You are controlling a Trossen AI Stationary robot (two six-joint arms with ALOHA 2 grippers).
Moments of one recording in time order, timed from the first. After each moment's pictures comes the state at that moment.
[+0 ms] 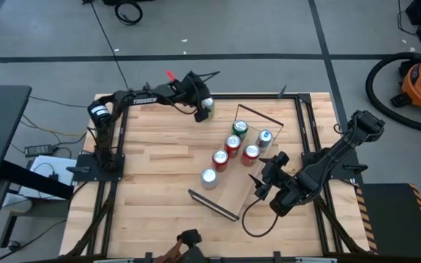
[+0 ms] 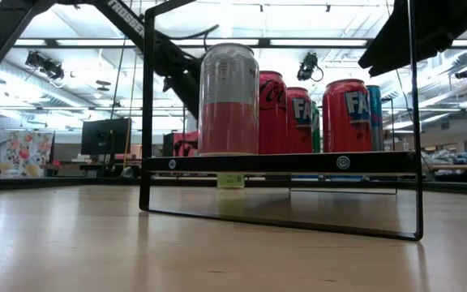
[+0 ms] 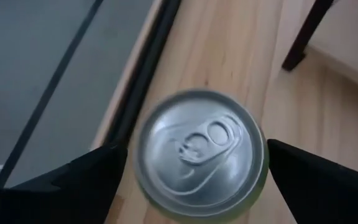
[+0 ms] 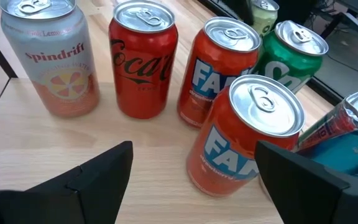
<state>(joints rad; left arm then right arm) 0.61 1.89 1.35 -0.23 0.10 0.35 0.69 1.42 0.95 -0.85 1.00 1.10</state>
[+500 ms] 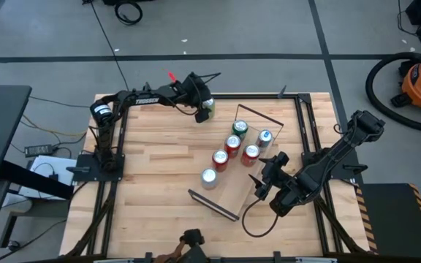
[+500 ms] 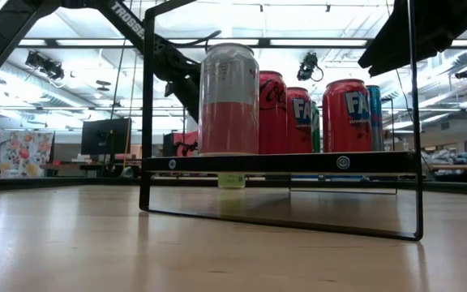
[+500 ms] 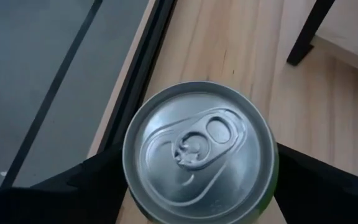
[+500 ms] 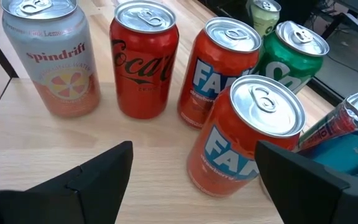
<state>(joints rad) 0.61 1.93 1.35 -0.19 0.09 0.39 0.69 1.42 0.95 -0.85 1.00 1.10</state>
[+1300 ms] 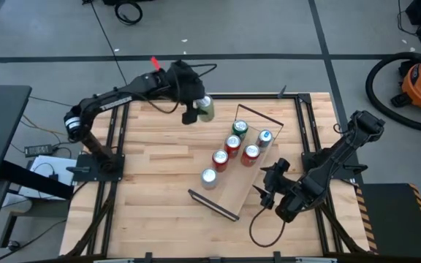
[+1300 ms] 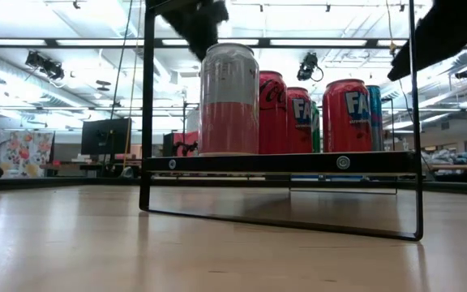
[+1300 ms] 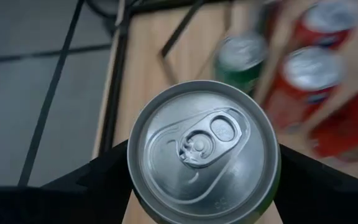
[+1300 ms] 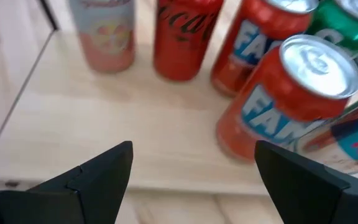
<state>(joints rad) 0.49 1.62 1.57 -0.68 0.23 0.46 0.75 1.42 0.95 -0.85 0.87 1.07</state>
